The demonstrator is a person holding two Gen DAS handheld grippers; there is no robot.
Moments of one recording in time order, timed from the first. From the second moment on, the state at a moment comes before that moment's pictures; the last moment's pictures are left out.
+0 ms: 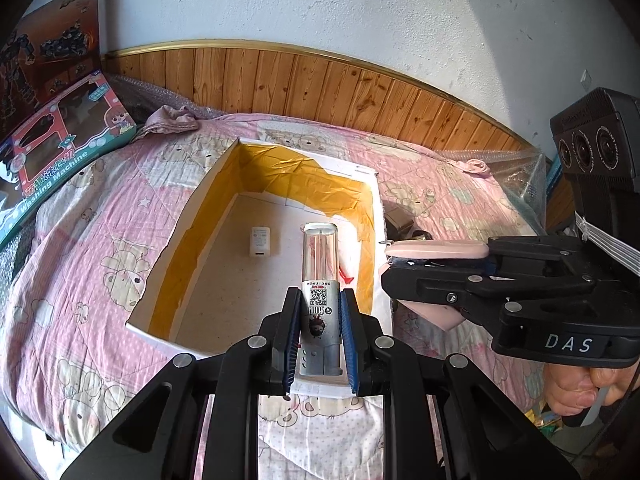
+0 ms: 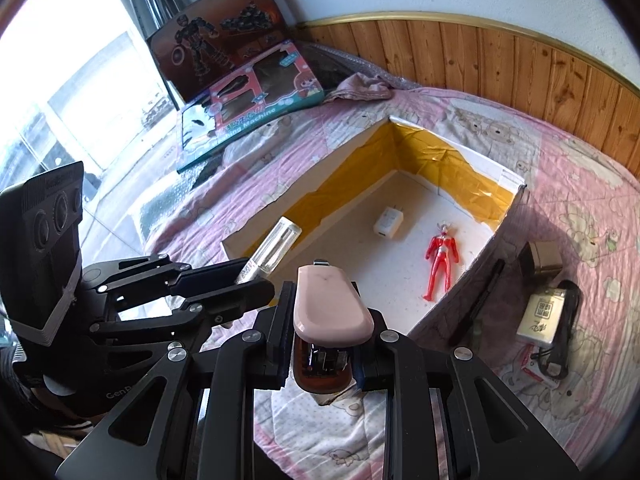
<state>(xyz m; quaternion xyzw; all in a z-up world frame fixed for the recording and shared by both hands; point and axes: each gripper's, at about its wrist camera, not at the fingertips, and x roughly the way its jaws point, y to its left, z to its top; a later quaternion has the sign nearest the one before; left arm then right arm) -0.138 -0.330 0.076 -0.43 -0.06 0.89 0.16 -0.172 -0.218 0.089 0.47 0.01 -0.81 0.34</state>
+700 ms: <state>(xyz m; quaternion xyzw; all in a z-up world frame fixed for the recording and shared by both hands) -0.213 -0.337 0.036 -0.53 -0.05 0.83 0.16 -0.273 -0.257 0.039 0.59 0.08 -0.73 0.34</state>
